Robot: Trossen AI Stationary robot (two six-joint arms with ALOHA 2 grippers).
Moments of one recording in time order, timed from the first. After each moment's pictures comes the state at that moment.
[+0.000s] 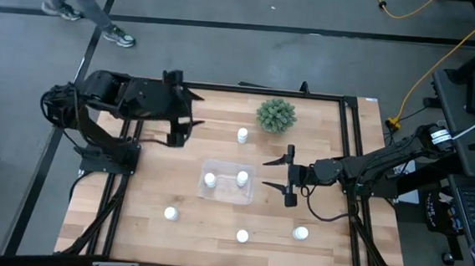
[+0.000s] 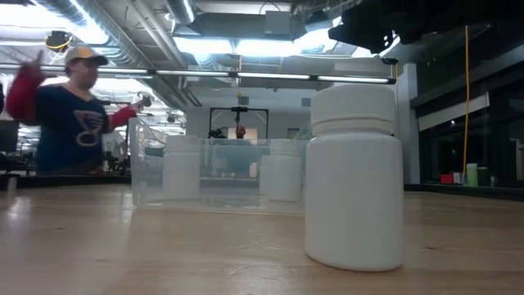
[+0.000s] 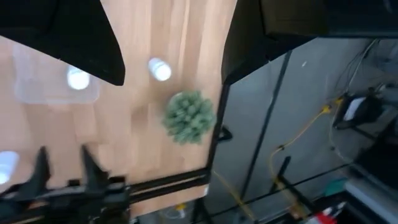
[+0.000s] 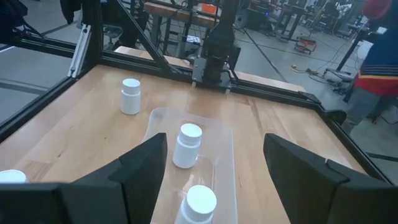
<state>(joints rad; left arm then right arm) -0.14 1.38 1.94 -1.23 -0.50 0.12 0.33 1.20 0.53 0.48 0.34 -0.14</state>
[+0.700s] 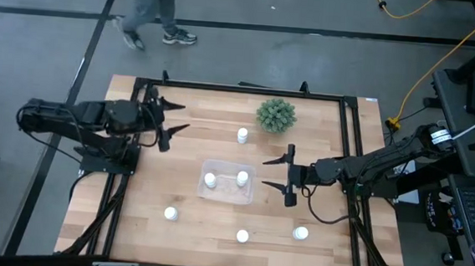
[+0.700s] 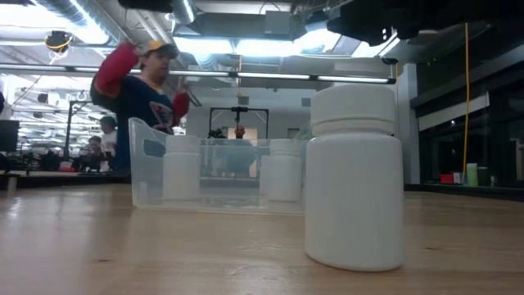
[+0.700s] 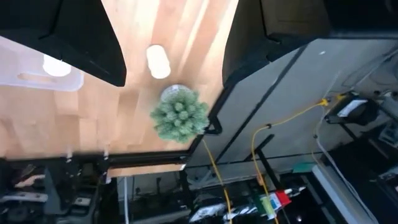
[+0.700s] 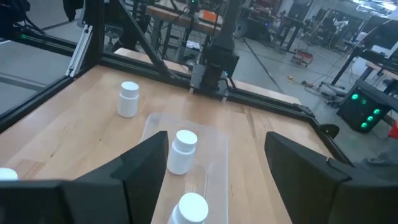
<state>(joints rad) -0.08 0.73 0.88 -0.48 -0.52 0.08 0.33 1.20 0.53 0.52 0.34 -0.22</state>
